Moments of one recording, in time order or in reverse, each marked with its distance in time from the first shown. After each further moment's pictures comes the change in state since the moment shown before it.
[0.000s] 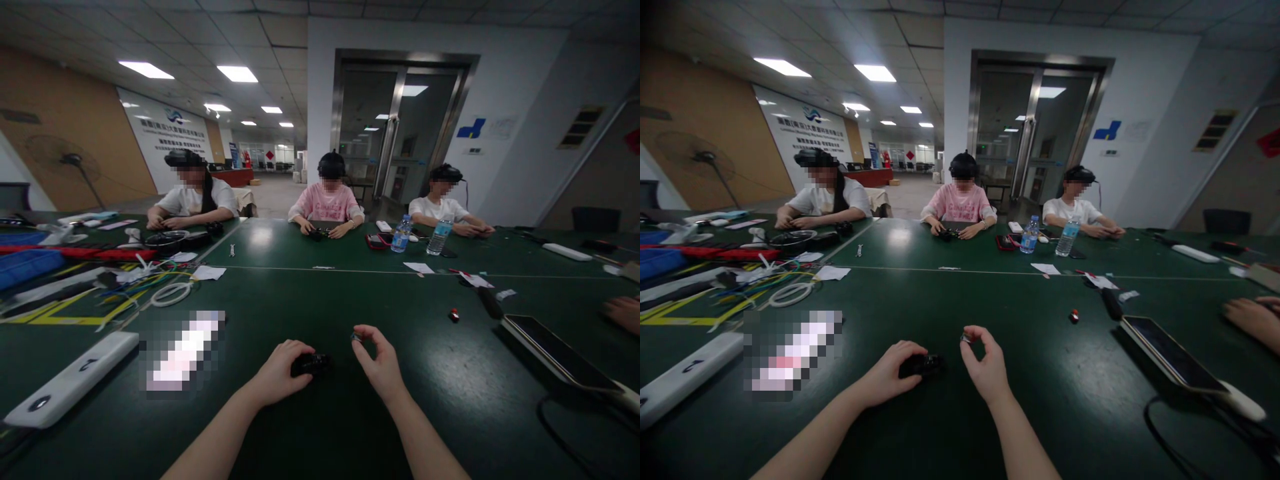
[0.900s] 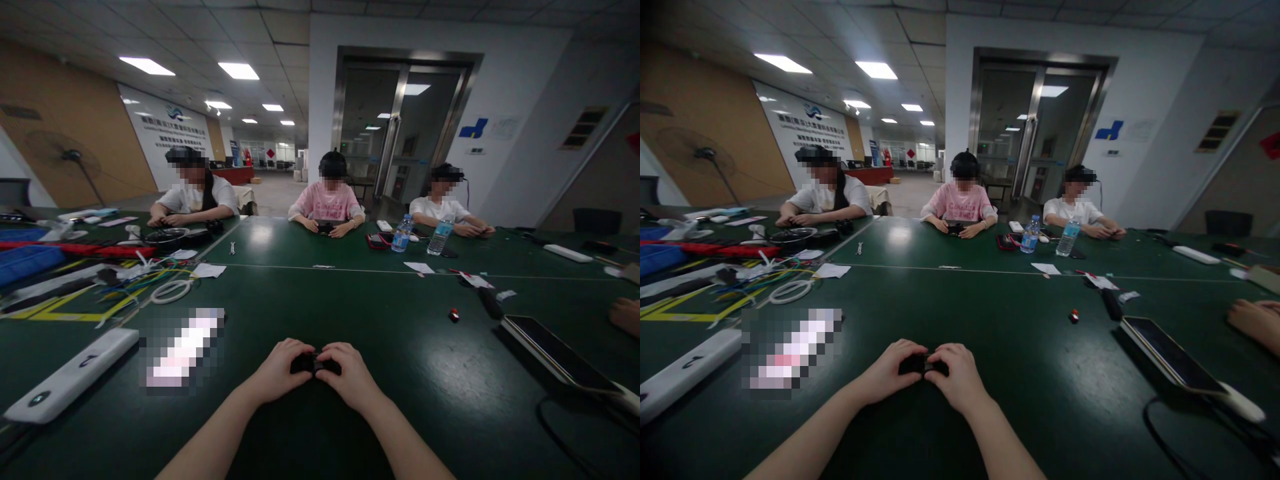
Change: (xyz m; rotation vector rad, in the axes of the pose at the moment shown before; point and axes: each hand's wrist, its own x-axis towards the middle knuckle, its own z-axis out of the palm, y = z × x) left_hand 0.004 -0.006 0.006 0.026 0.024 0.049; right_hand -0.008 -0.010 0.035 -0.342 -0.442 0.007
